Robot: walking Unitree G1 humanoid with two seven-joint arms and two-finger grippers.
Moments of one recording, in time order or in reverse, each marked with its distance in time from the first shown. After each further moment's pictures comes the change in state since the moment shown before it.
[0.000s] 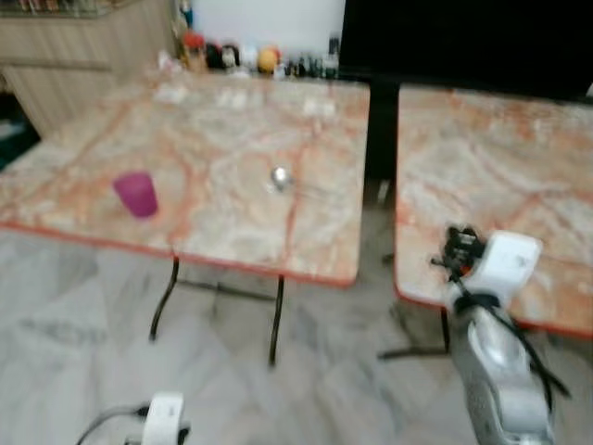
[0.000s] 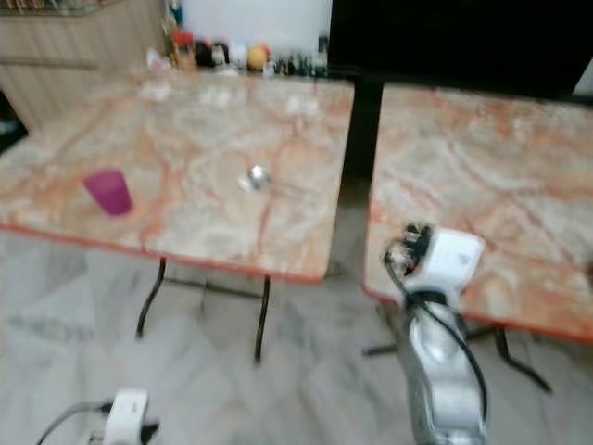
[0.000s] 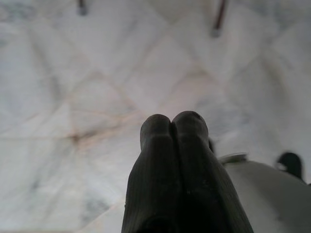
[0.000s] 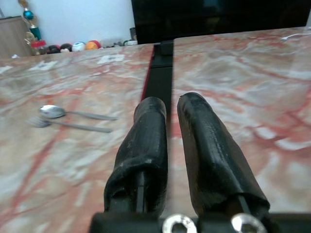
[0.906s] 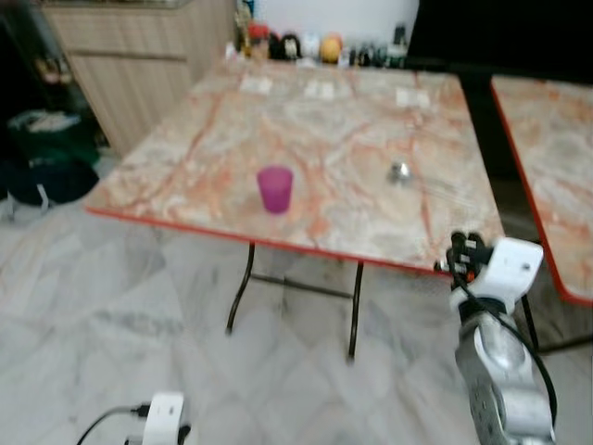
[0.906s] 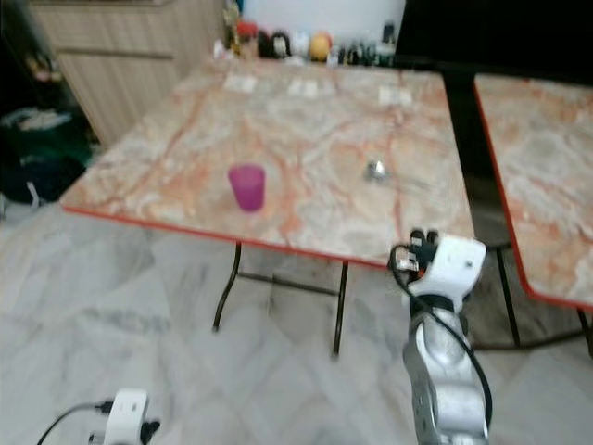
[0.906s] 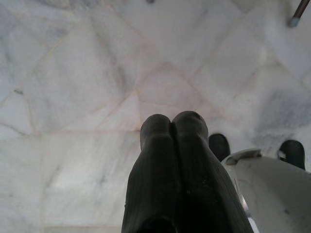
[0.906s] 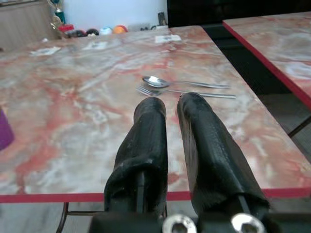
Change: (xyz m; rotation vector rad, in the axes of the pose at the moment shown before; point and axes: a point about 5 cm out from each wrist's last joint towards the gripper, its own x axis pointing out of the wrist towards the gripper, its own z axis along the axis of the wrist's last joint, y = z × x) left arm -0.001 -0.002 -0.003 0.000 0.004 -0.007; right arm 0.000 -0.005 -0.007 -0.001 0.020 -0.022
